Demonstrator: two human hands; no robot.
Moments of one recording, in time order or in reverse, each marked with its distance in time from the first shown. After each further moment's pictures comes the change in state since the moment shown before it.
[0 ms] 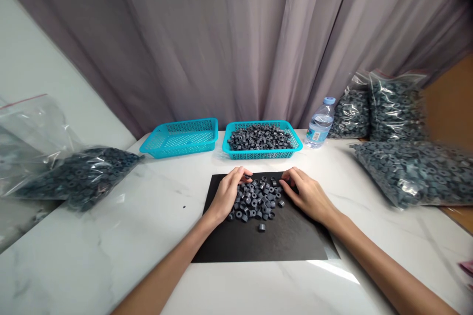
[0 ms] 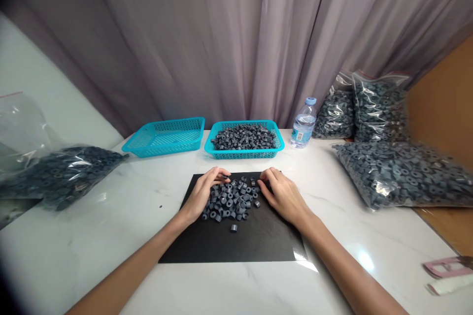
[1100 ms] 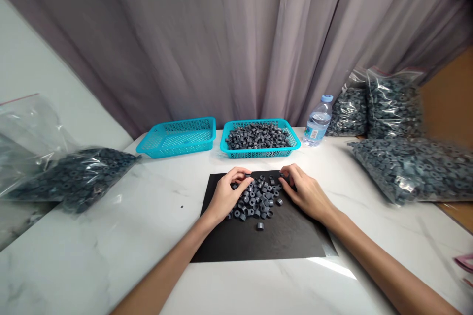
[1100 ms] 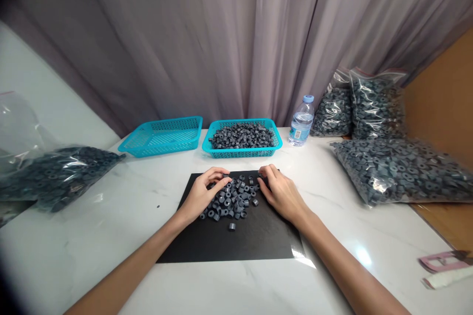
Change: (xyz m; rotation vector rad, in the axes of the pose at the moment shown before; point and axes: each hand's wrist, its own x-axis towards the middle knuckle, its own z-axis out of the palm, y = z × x) left_hand 0.000 -0.006 0.002 0.109 -0.022 0.046; right_hand -0.001 0.000 0.001 -0.015 0.015 0.018
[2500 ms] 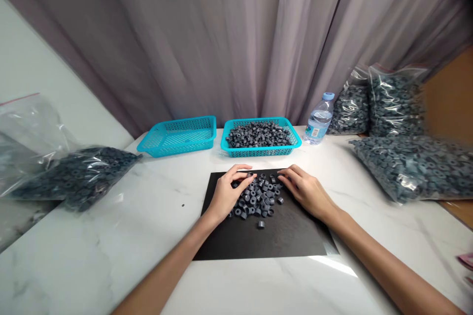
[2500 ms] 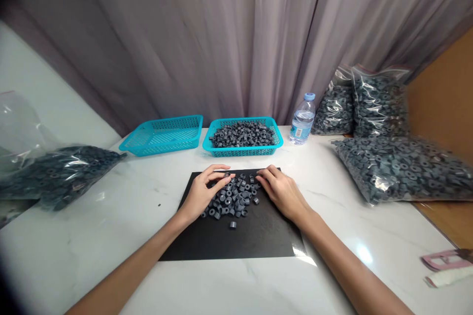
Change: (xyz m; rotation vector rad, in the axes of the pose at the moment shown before) left_hand -0.004 0.007 -0.001 0.007 -0.020 0.001; right_hand 0.000 0.003 0.000 0.017 -0.026 -0.012
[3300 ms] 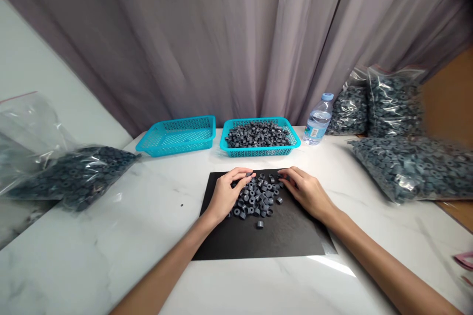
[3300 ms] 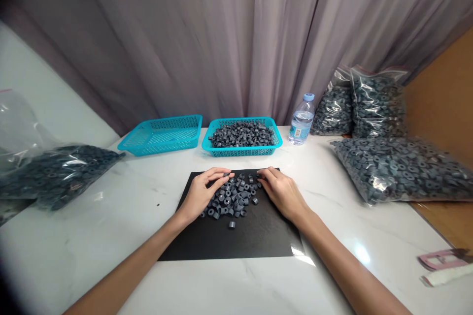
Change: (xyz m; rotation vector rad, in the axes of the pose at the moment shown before) left_hand 0.001 -0.005 0.001 -0.025 0.002 0.018; right_hand -0.003 0.004 0.002 0.012 0.023 0.000
